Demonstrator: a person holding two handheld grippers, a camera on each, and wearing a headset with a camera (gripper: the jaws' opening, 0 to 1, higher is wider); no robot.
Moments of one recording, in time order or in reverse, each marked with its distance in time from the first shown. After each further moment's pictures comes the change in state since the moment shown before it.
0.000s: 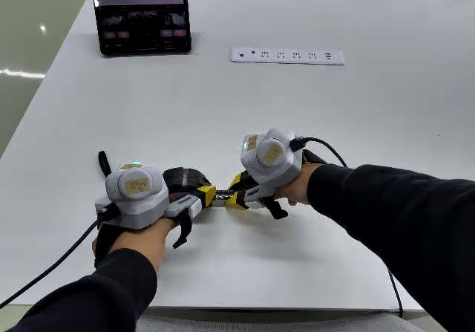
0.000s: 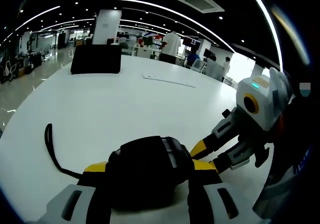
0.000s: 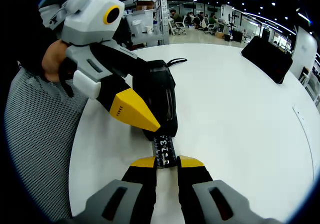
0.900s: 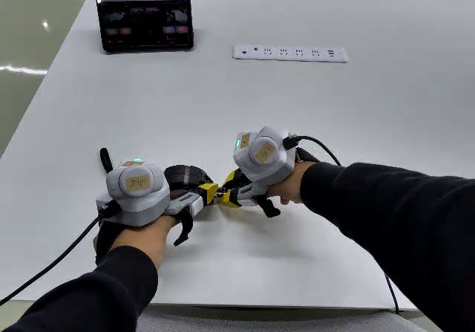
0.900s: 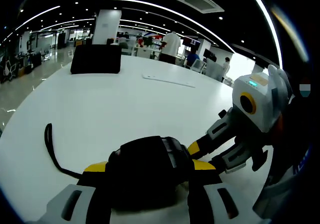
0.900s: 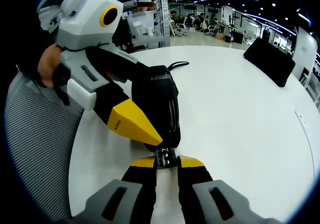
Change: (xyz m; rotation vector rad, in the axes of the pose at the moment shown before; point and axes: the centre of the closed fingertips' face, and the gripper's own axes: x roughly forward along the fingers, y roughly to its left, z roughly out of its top) left arm 0.002 0.002 0.000 -0.003 -0.001 -0.003; right arm 0.010 0.002 0.012 -0.002 -0.015 0.005
